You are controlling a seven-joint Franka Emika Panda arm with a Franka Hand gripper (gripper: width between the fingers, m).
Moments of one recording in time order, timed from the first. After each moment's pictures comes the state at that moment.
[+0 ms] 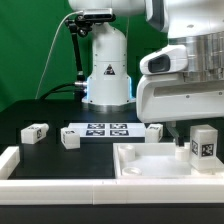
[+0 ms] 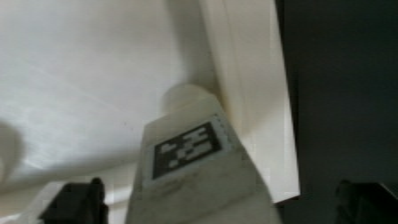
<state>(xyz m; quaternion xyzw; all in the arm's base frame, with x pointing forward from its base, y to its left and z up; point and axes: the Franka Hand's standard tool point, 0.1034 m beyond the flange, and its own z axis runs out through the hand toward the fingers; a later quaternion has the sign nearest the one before) 0.627 0.119 0.076 -1.00 0.06 -0.01 0.07</state>
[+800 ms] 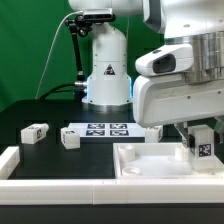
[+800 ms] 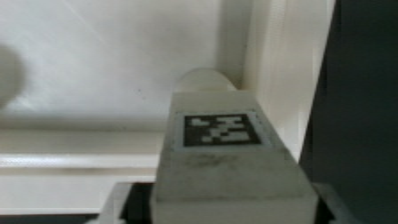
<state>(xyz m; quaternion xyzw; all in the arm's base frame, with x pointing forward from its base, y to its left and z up) 0.628 0.115 0.075 -1.00 -0.03 -0.02 0.07</state>
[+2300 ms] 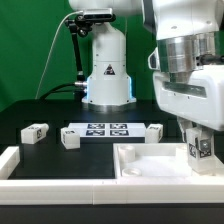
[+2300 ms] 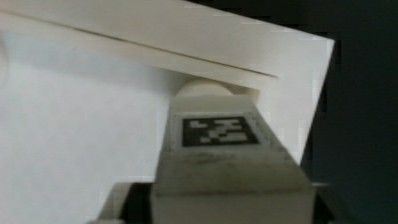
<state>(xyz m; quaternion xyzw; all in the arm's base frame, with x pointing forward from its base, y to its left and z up) 0.625 0.106 0.073 -0.75 0.66 0.02 0.07</state>
